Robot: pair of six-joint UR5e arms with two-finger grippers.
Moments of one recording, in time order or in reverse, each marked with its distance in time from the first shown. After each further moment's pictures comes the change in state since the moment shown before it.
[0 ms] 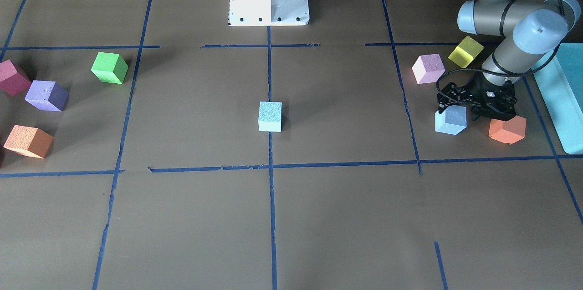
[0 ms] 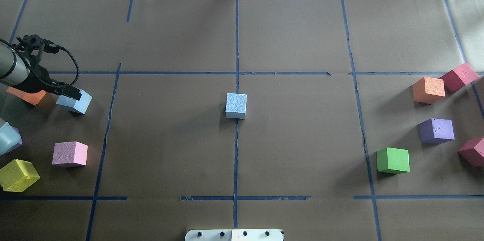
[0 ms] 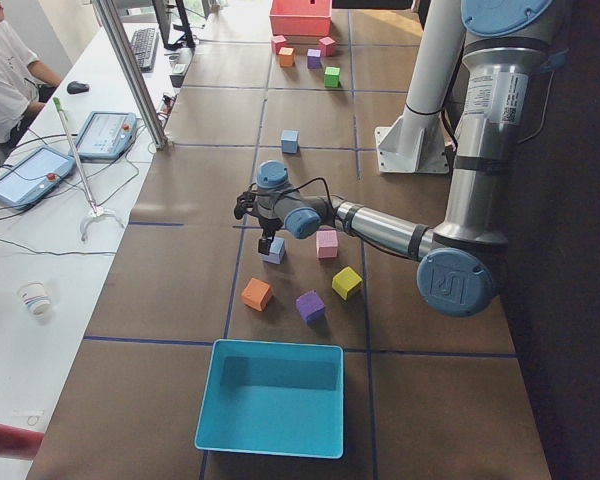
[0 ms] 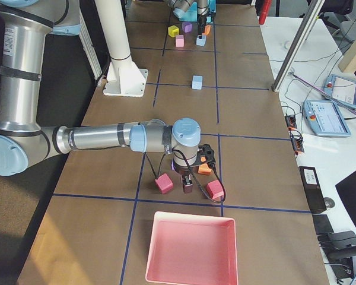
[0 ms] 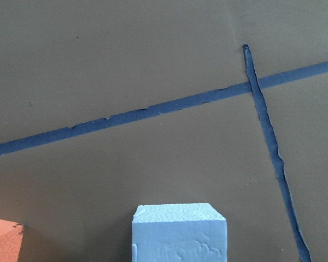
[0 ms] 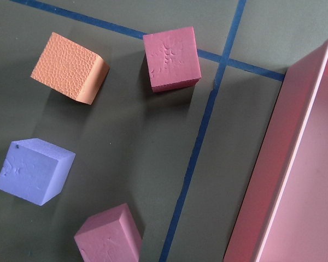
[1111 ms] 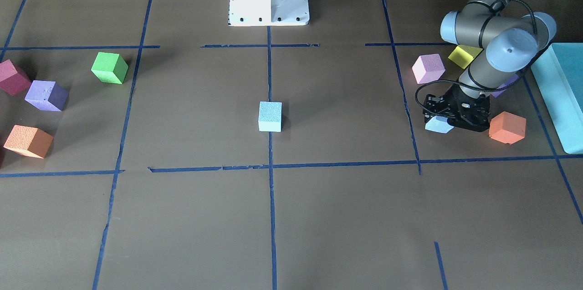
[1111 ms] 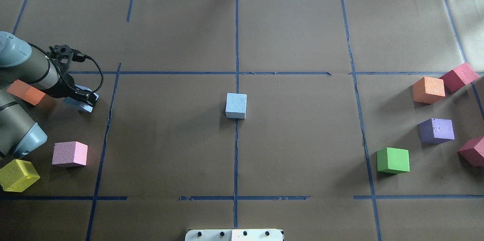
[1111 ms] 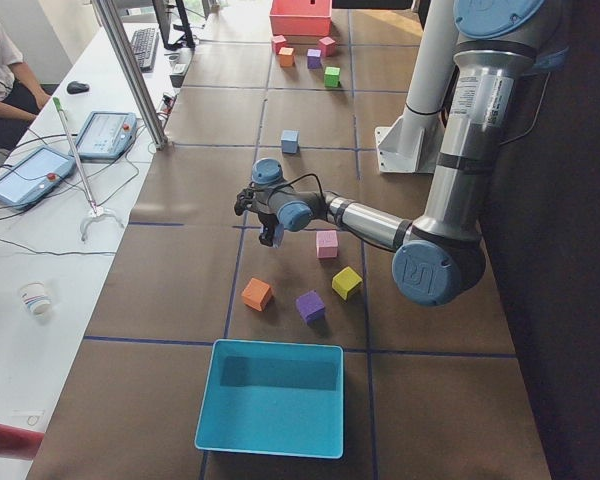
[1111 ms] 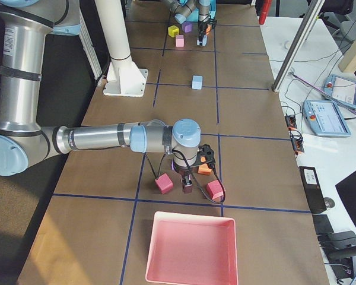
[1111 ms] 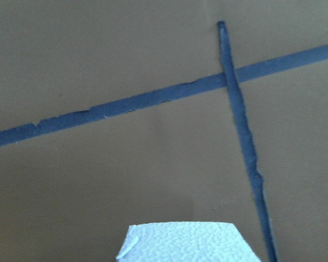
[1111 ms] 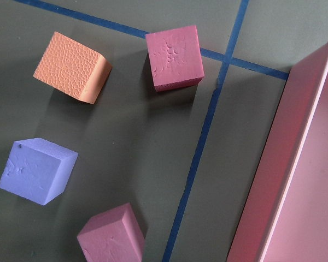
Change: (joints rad) left arm 0.037 -0.098 0.013 0.074 -0.002 -0.052; right arm -0.002 0.000 -0.003 0.000 0.011 0.000
